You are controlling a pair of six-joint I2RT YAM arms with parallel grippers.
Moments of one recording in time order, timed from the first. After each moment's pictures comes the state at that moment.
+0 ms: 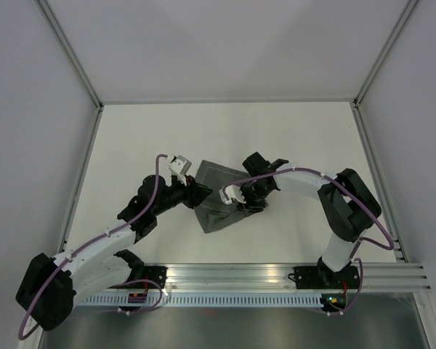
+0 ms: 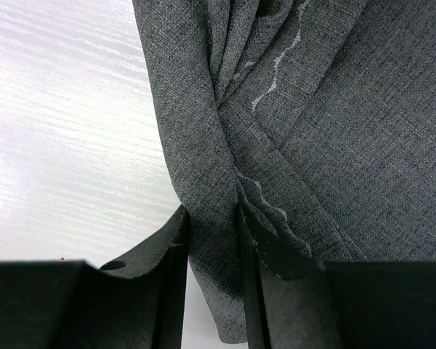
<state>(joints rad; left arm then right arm) -0.59 0.97 0.43 0.29 0.30 -0.32 0.63 1.76 1.04 -0.64 -0.55 -1.14</state>
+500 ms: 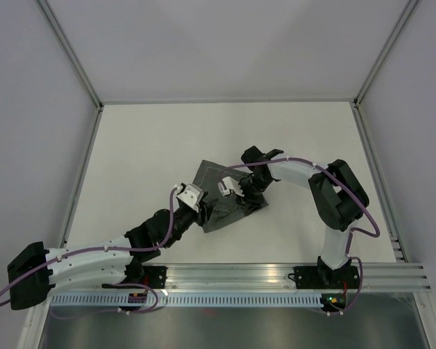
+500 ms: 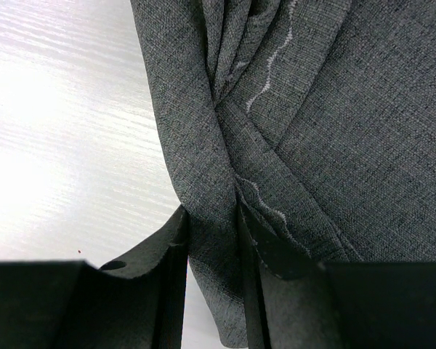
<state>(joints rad) -1.10 0.85 0.31 0.48 -0.42 -0.08 0.59 1.88 1.20 -0.81 -0.63 -1.14</state>
